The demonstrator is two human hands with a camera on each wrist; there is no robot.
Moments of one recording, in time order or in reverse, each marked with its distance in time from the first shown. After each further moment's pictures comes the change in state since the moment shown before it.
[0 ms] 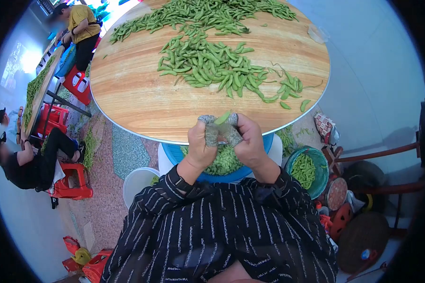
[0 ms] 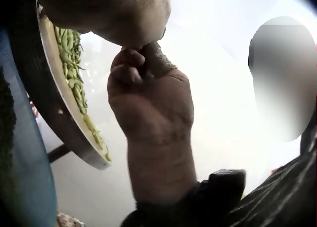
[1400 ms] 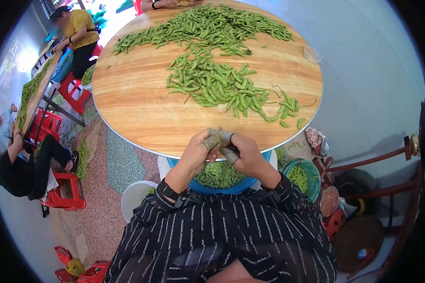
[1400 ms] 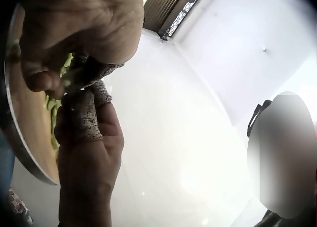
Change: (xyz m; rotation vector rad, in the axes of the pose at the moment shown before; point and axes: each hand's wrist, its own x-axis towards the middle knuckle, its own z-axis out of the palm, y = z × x) left_hand 0.029 -0.003 -0.051 -0.663 -0.265 -0.894; right_hand 0.018 -0.006 0.007 -0.852 -0.225 -0.221
